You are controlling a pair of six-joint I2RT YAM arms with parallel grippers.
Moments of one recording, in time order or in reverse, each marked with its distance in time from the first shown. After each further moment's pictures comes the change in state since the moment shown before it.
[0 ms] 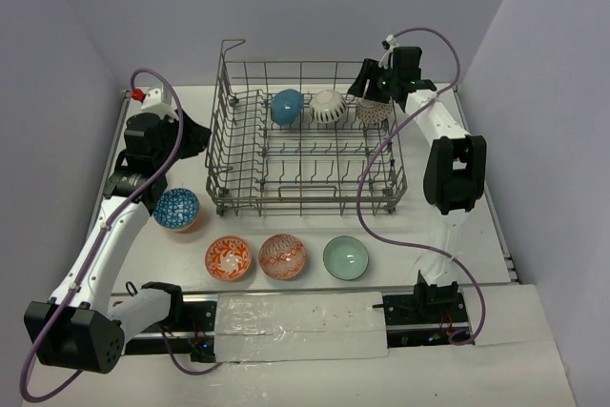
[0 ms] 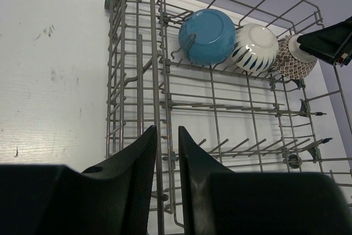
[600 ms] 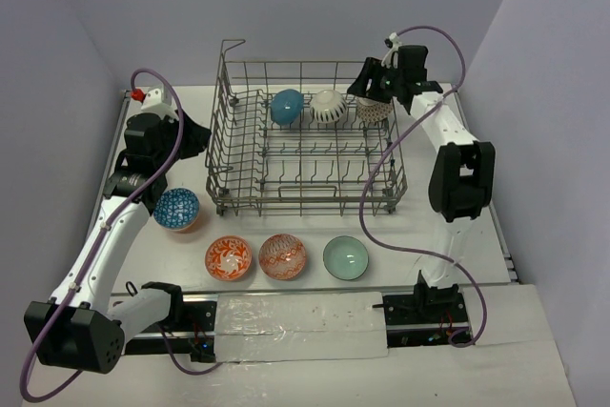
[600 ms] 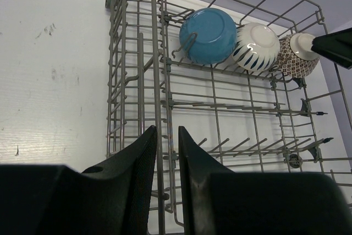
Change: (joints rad) left arm 0.000 0.000 0.000 -0.005 -0.002 0.000; right arm 0.000 -0.086 -0.075 0.022 -0.066 0.012
